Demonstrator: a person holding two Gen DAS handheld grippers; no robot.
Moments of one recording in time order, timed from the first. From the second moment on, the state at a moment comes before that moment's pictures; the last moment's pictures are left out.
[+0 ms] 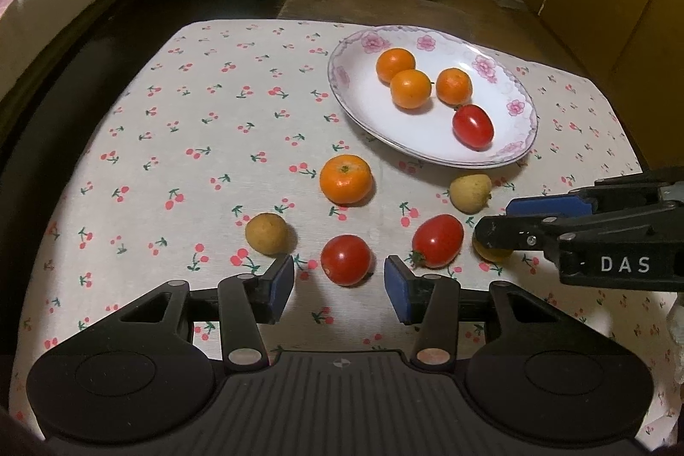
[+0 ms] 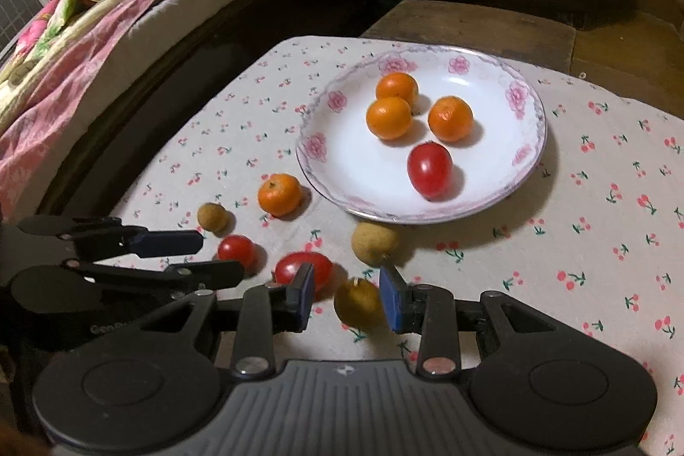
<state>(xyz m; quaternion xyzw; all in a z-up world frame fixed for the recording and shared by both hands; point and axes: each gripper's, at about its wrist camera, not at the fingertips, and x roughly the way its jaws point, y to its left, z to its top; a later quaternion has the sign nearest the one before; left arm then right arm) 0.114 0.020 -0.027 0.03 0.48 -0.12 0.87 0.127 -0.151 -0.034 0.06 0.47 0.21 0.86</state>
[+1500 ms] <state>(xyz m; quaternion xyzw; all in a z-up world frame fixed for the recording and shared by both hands) 0.123 -0.007 -0.043 0.06 0.47 -0.16 0.86 0.123 -0.148 -0.046 0.03 0.49 0.21 0.85</state>
